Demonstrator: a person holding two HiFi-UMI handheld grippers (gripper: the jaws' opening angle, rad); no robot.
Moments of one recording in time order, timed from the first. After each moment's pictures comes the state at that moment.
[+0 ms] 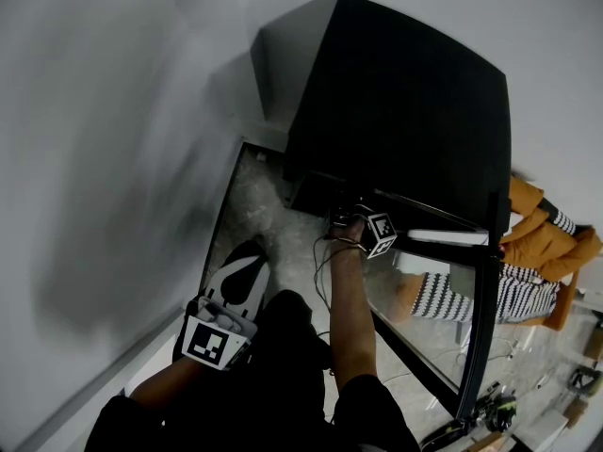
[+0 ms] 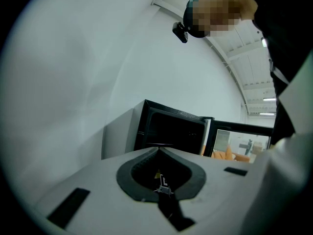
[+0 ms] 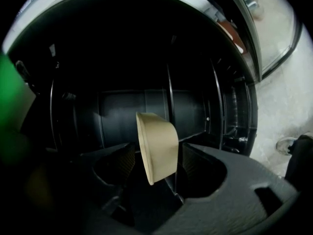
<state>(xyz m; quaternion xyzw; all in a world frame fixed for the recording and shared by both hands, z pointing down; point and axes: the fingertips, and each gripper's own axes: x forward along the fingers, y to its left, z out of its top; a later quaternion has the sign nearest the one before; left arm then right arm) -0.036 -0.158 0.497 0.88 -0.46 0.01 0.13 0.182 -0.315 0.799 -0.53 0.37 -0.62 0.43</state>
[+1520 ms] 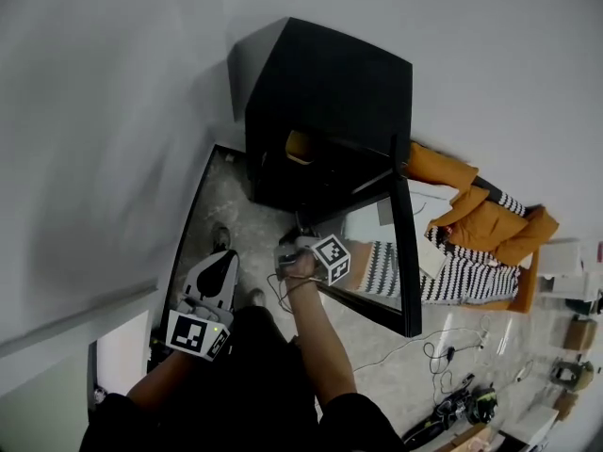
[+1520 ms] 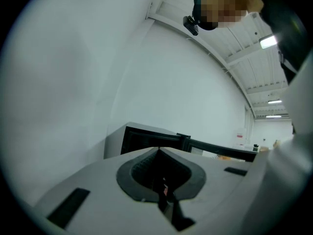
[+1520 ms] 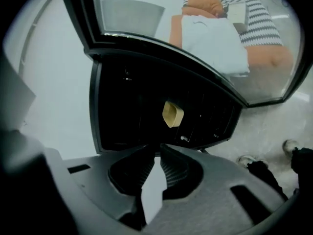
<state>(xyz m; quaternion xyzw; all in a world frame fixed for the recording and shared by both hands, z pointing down) -0.005 0.001 0.390 0.86 -0.50 0.01 0.12 0.154 -0.105 0.617 -0.53 0.50 -0.62 0.30</state>
